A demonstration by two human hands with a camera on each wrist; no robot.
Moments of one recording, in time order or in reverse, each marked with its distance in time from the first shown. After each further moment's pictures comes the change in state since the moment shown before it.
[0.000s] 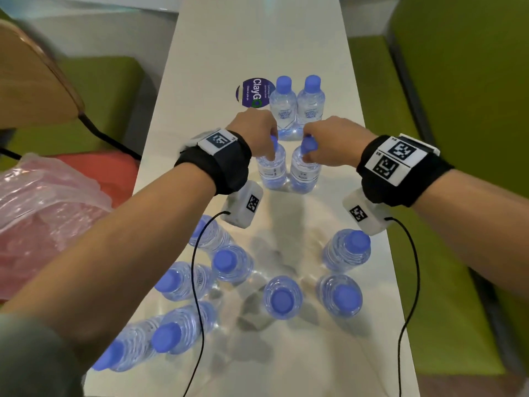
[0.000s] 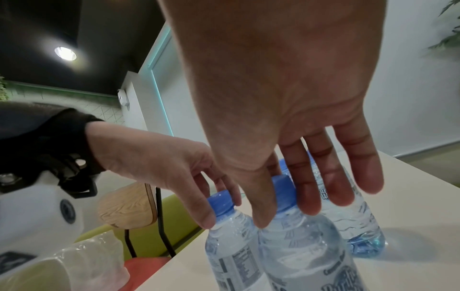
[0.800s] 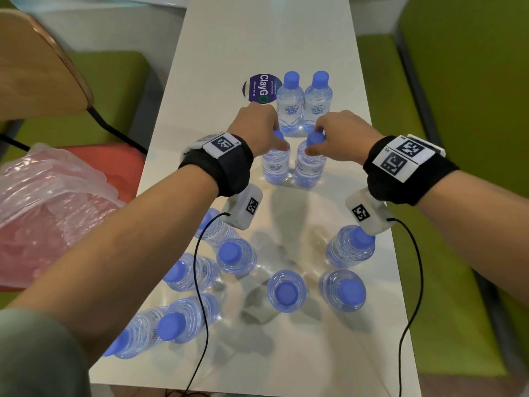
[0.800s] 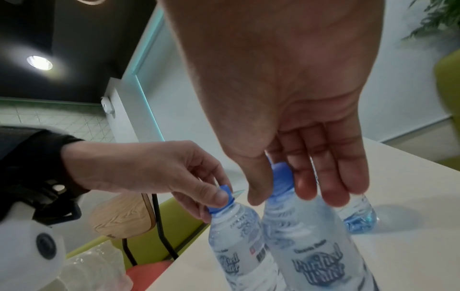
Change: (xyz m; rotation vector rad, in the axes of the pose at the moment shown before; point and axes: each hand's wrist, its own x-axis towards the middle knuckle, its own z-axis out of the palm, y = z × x) left_hand -0.010 -0.007 0.005 -0.108 0.134 0.002; right_hand 0.003 0.004 0.005 0.111 0.066 0.065
